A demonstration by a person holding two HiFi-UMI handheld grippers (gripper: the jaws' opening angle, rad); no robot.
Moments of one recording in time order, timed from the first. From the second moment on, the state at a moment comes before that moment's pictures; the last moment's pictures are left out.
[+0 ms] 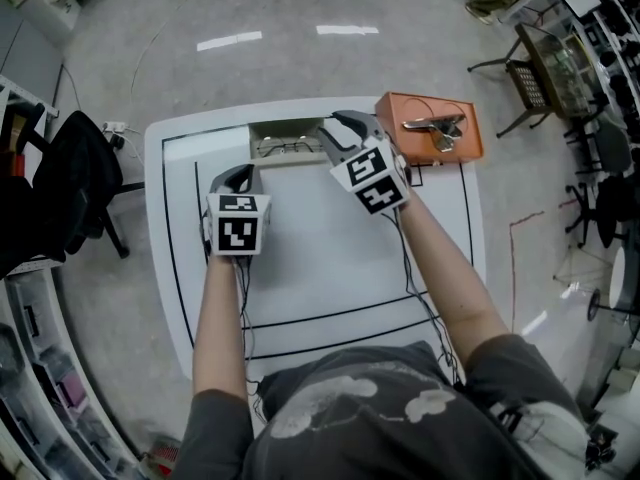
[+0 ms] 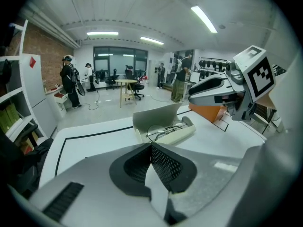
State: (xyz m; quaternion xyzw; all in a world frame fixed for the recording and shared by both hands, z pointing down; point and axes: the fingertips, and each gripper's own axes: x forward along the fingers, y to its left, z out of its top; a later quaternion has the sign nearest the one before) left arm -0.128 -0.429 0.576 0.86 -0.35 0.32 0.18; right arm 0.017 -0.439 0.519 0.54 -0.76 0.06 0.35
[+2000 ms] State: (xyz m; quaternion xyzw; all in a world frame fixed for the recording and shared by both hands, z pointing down) left arm -0.080 0.006 0.438 0.78 -0.58 0.15 0.15; right arm 0.069 -0.038 0.431 0.40 -0.89 -0.04 0.23
